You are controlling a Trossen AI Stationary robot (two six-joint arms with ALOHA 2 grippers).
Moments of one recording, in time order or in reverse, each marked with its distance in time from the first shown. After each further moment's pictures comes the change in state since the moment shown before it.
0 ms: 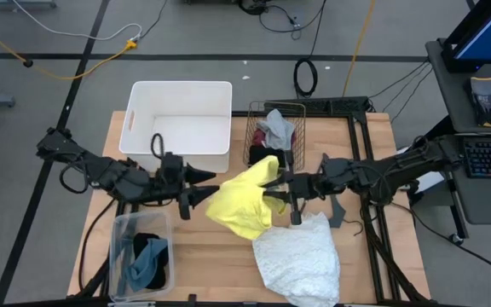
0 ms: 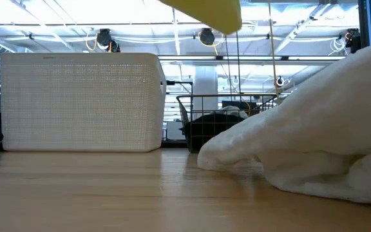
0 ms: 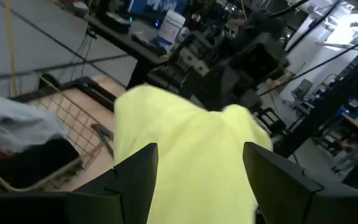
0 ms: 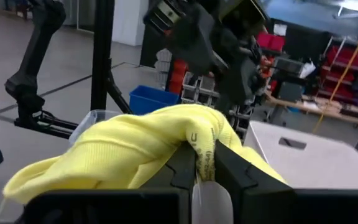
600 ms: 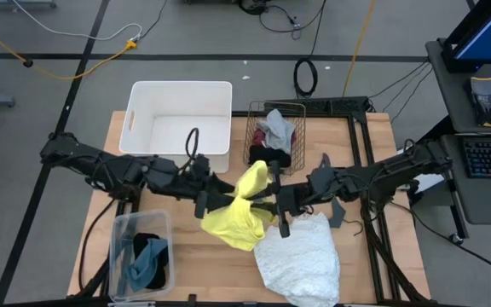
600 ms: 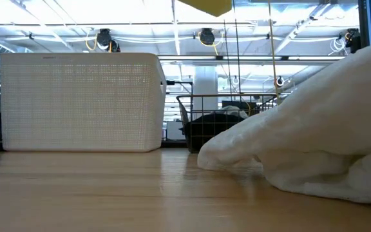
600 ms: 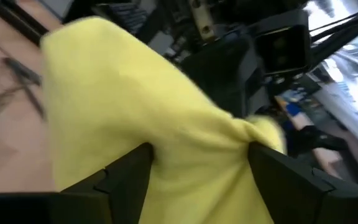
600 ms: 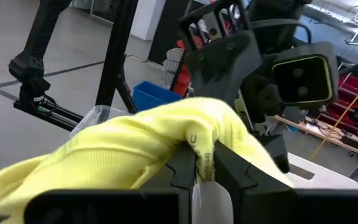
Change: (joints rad) left arm 0.171 0.109 0.000 0.105 0.471 -0.206; right arm 0.038 0.155 0.149 -0.004 0.000 -0.151
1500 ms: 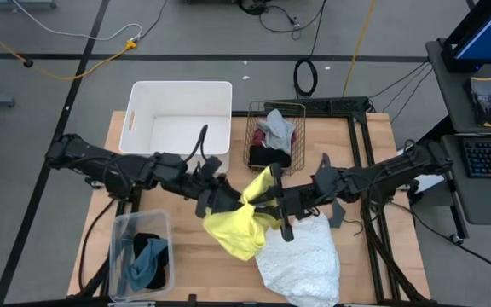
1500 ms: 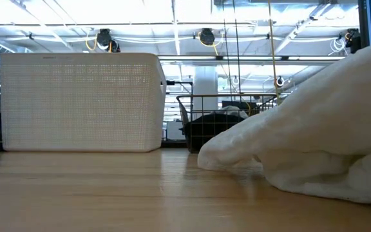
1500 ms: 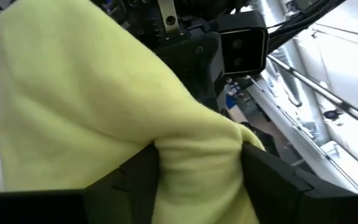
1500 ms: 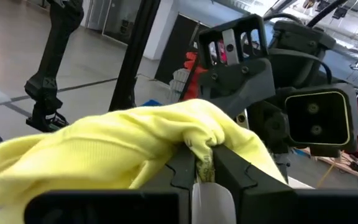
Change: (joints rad) left arm 0.047 0.110 0.000 0.253 0.257 -0.091; right arm -0.043 0.020 -0.001 0.064 -0.023 -0.053
